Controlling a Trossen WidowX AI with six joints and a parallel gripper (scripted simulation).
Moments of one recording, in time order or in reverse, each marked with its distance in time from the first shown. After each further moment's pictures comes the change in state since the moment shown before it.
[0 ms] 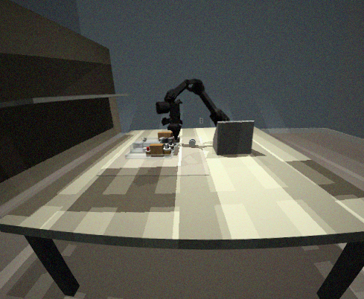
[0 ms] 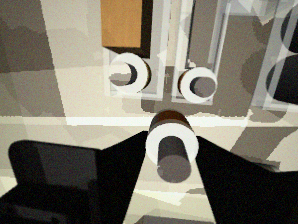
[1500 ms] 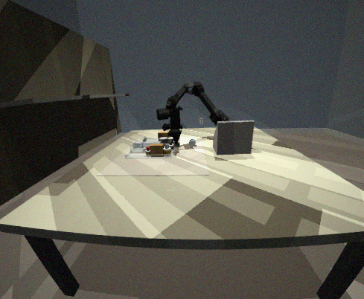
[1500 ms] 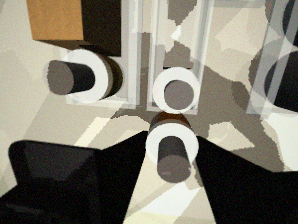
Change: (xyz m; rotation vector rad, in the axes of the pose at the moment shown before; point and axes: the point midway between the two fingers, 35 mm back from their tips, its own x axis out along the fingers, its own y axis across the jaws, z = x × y) arm 0.037 -0.027 0.004 0.008 0.005 -0.014
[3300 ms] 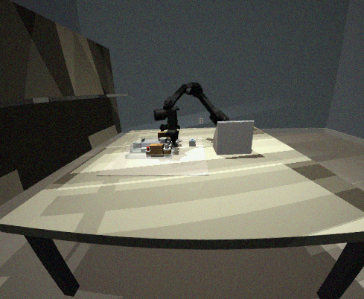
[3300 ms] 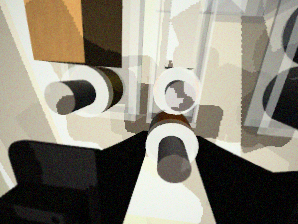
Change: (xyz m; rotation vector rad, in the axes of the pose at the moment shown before) arm 0.001 0.000 0.015 -0.016 0.015 -0.002
